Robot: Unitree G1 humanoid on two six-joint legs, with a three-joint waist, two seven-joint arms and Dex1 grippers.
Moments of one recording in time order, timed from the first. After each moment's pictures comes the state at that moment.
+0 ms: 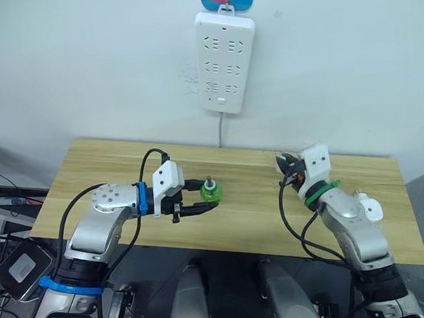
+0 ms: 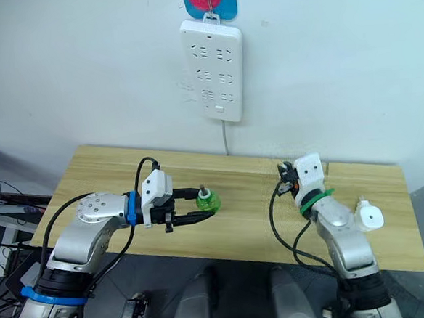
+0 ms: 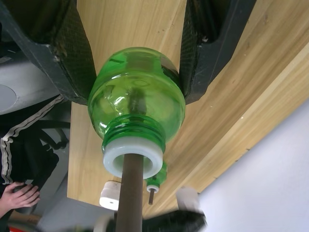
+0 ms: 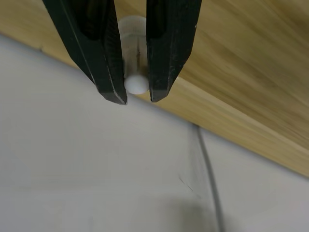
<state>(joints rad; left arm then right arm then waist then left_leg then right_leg) -0.38 0.64 -0.11 -0.04 -0.34 0.26 -1.21 -0.19 -0.26 0.07 -0.16 0.14 0.31 0.24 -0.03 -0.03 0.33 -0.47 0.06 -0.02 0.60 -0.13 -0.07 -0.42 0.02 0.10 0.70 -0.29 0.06</state>
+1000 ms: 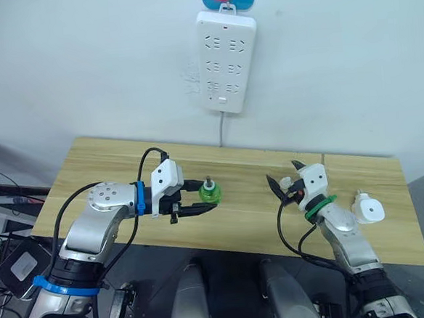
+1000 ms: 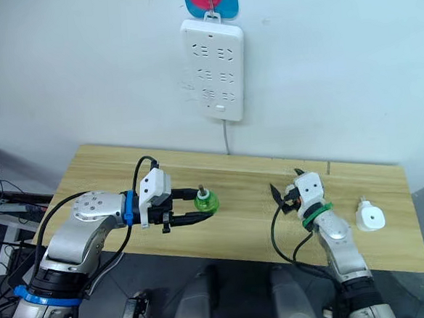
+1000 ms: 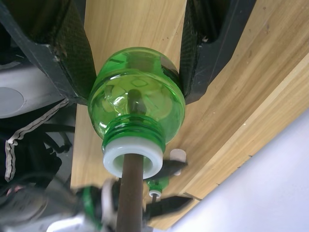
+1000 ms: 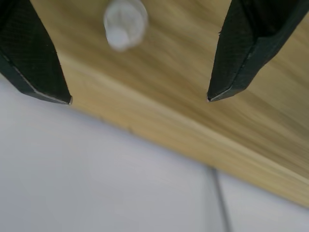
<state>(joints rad) -0.38 0.67 -0.11 -0.09 -0.35 0.32 -1.21 -0.17 -0.26 0.07 0.02 0.16 0.01 0.42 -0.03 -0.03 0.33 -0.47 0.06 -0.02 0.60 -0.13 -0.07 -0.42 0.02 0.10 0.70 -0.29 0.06</state>
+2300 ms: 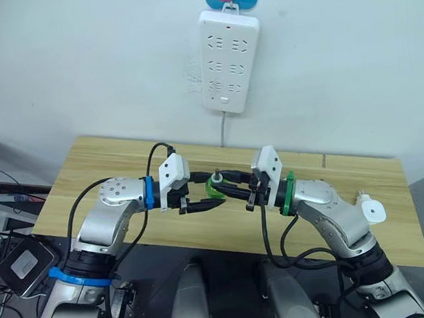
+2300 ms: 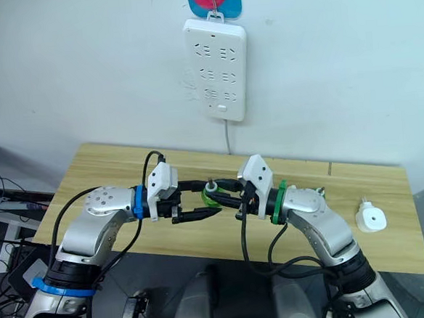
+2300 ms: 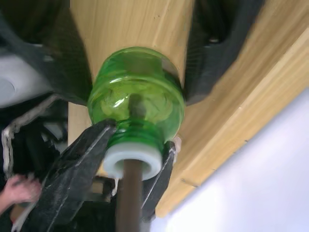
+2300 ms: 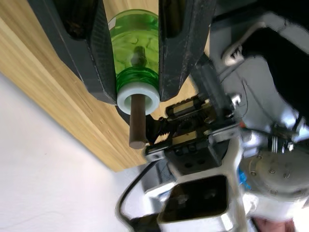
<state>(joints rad) -0.44 0.59 -0.13 -0.03 -0.36 0.28 -1.21 -0.39 -0.27 0.27 -0.28 0.39 0.47 0.73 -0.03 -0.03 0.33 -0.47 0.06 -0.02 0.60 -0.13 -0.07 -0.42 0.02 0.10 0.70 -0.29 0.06</state>
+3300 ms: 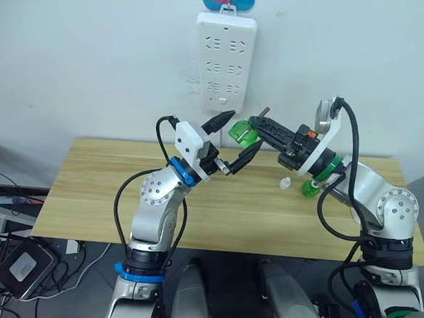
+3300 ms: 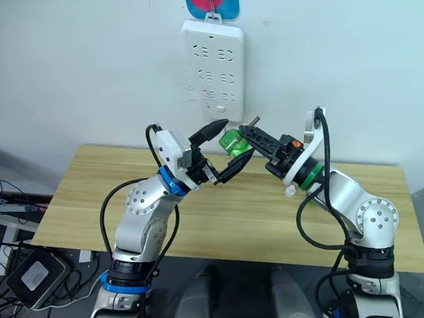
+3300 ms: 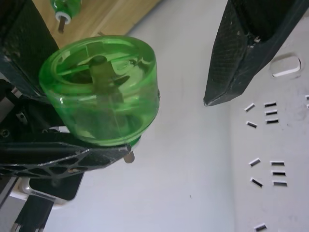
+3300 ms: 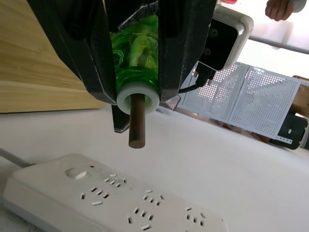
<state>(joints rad) -0.48 0.19 -0.09 -0.11 -0.31 0.06 -0.73 -0.46 -0.23 -0.20 -0.33 1.72 0.87 -0.24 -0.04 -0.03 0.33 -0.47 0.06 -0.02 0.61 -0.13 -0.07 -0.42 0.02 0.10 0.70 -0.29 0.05</state>
